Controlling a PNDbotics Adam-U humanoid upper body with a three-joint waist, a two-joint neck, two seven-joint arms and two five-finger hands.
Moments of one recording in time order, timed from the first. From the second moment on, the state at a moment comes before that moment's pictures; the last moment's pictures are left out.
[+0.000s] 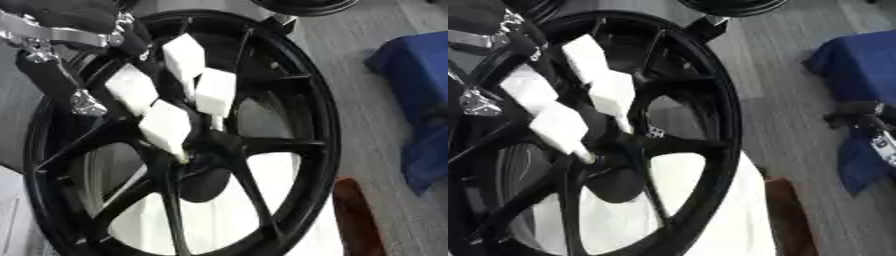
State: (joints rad) left arm -1.13 0.84 -0.55 -1.64 -0.27 -0.38 -0.74; right arm -0.02 -0.43 -0.31 -1.98 -0.18 -0.16 0.45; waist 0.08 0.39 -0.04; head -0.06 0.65
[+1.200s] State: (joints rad) left arm -0.69 1.00 0.05 -1.55 -0.03 -0.31 -0.44; right arm 0.00 -0.43 -0.31 -1.98 -0.19 -0.17 0.44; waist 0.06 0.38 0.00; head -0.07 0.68
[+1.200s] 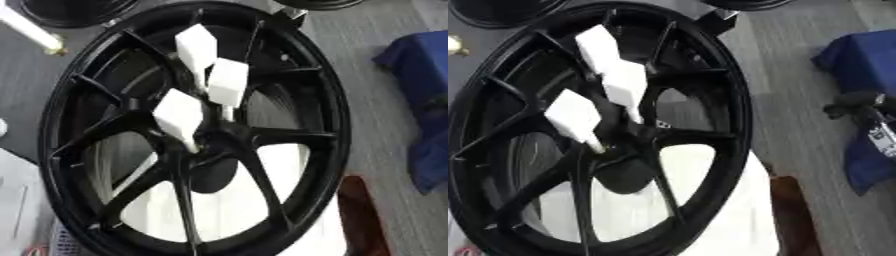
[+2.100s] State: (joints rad) left arm -0.46 0.96 0.19 -1.33 -0.21 -0.22 -0.29; right arm 0.03 -0.43 -0.33 -1.98 -0.23 -0.19 0.41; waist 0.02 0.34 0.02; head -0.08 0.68
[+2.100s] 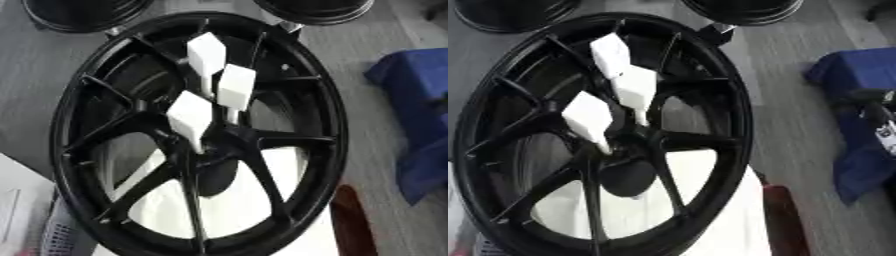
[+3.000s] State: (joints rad) left arm -0.42 0.68 0.14 -1.91 0.29 -0.02 0.07; right arm -0.04 -0.44 -0.32 -1.98 -0.31 -0.19 0.41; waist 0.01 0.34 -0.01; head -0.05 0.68
